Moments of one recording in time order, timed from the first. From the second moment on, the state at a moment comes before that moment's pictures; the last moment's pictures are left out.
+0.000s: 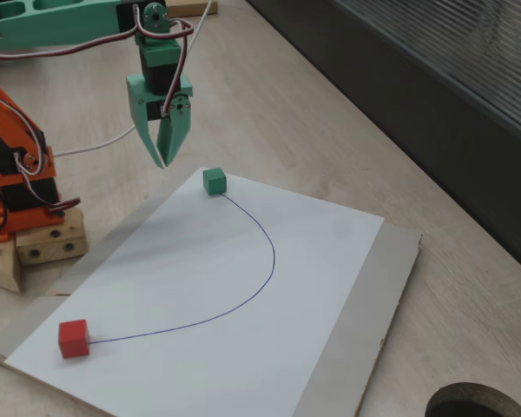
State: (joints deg) arm -52.6 105.3 106.2 92.1 97.9
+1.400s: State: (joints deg) arm -52.8 78.0 78.7 92.4 97.9
